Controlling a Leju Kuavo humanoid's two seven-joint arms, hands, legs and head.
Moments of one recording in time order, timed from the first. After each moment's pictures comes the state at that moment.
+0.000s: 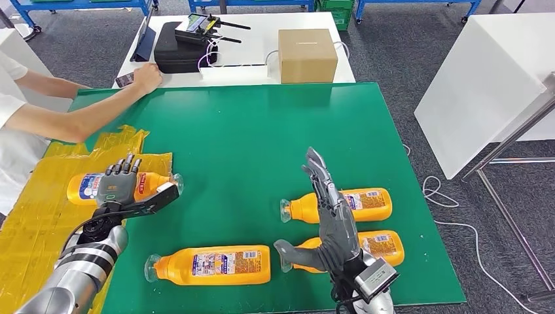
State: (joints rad) left arm -0.49 0.13 -0.07 -0.70 -1.39 0.33 0.06; right arm 0.03 0.10 0.43 -1.78 0.09 0.12 -0.47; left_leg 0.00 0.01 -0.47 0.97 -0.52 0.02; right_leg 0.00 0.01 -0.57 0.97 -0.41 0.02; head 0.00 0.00
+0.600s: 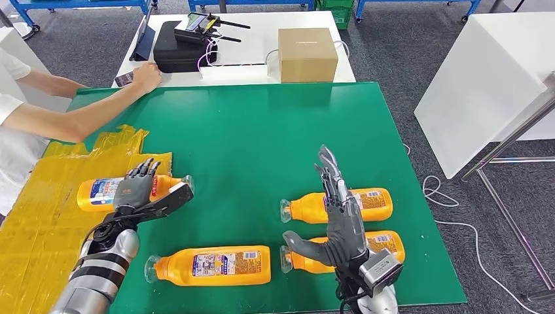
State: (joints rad) left arm -0.36 0.04 -0.05 -0.99 -1.23 0.17 0.02; right arm 0.05 0.13 0.36 -1.77 0.10 0.13 -0.44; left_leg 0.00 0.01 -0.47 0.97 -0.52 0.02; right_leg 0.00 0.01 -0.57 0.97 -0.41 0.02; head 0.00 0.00
